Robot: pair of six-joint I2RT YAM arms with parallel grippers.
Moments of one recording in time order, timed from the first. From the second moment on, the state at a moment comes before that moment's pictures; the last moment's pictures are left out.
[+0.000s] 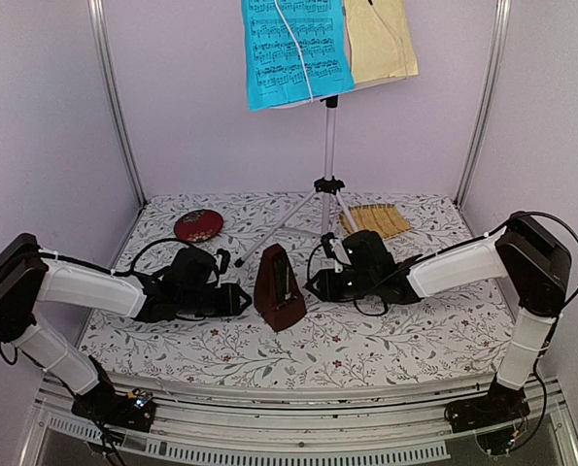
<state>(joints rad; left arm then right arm) -0.77 1.50 0.62 0.16 0.00 -0.70 0.84 1.83 0.96 0.24 -0.11 0.54</state>
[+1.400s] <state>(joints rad) -0.77 1.67 0.70 0.24 -0.10 -0.55 0.95 1.88 0.94 0.32 -0.15 0.37</state>
